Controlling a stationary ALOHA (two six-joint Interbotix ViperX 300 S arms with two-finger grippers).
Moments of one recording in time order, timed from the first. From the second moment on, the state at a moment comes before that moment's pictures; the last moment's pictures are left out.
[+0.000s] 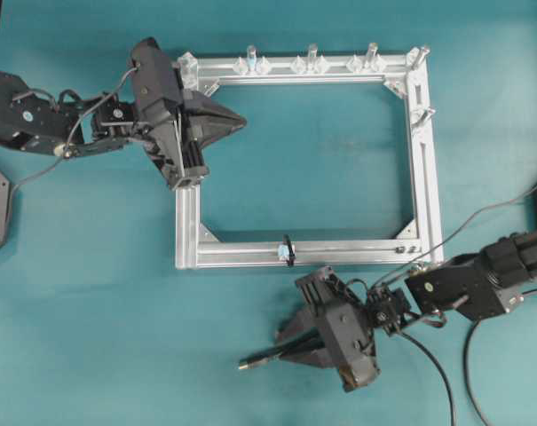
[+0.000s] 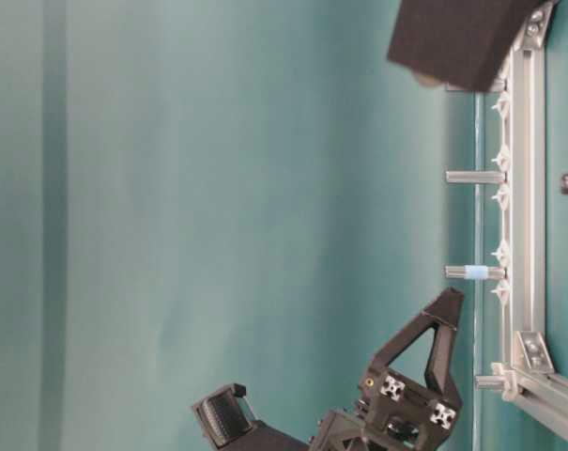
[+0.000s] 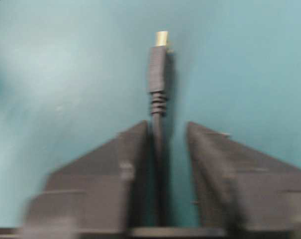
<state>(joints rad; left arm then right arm) 0.22 -0.01 0.89 -0.07 -0.48 0.01 0.35 0.38 0.67 -0.14 -0.43 0.22</state>
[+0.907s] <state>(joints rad) 0.22 -0.01 0.89 -0.07 -0.48 0.01 0.36 0.34 0.68 -0.17 -0.39 0.23</state>
